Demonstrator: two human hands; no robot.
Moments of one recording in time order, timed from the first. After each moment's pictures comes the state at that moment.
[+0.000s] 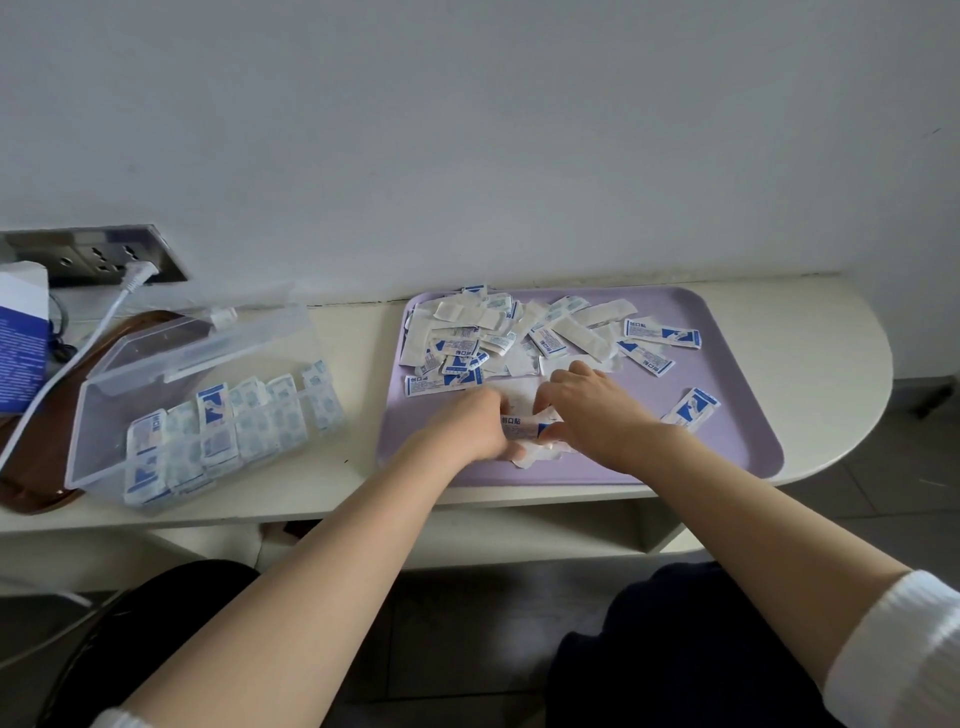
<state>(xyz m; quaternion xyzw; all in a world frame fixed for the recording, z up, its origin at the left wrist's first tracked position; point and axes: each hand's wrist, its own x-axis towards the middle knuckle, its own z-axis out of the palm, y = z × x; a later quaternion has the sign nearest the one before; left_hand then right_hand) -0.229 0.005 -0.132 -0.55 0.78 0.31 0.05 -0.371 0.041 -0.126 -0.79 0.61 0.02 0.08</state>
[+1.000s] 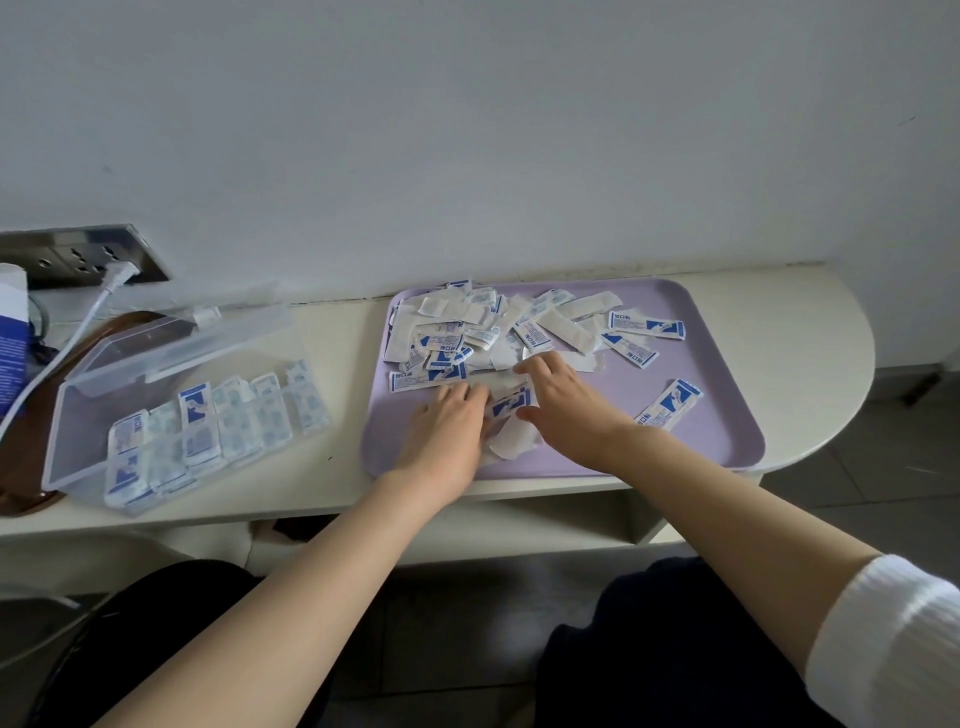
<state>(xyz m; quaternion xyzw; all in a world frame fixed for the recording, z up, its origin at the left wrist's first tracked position) -0.217 0.026 -0.155 -0.50 0.86 0.11 -0.05 -0.368 0.045 -0.141 -0.73 0.65 -0.09 0.18</state>
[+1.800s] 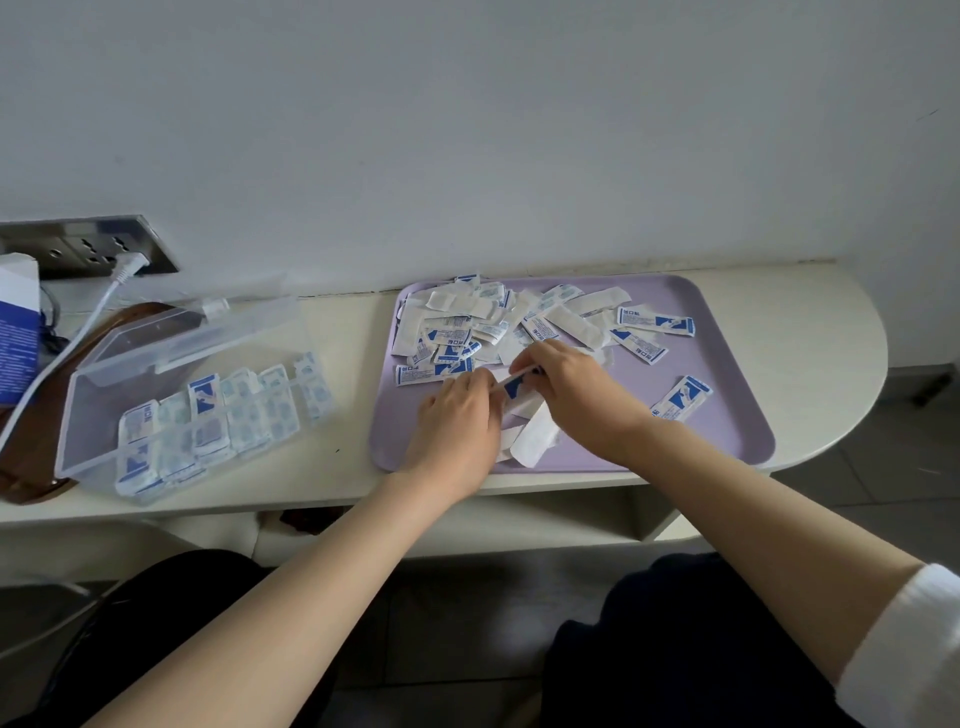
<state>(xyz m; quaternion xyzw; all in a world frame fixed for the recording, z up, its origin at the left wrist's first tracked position) -0.221 0.039 -0.138 -0.53 0.82 0.15 -0.14 -0.368 0.045 -0.128 -0.73 0.62 -0.23 0.18</state>
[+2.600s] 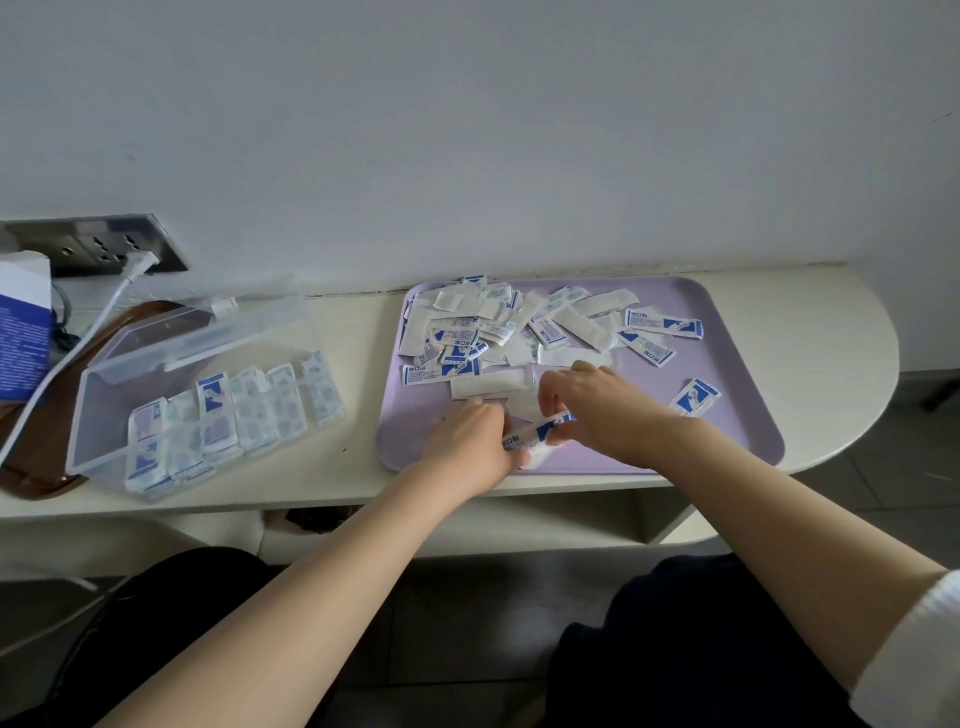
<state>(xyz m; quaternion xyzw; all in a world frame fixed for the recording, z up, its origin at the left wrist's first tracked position) -0.224 0.036 -0.137 -0.55 0.81 0.21 0.02 -0.380 0.050 -0.122 -0.79 0.61 0.00 0.13</state>
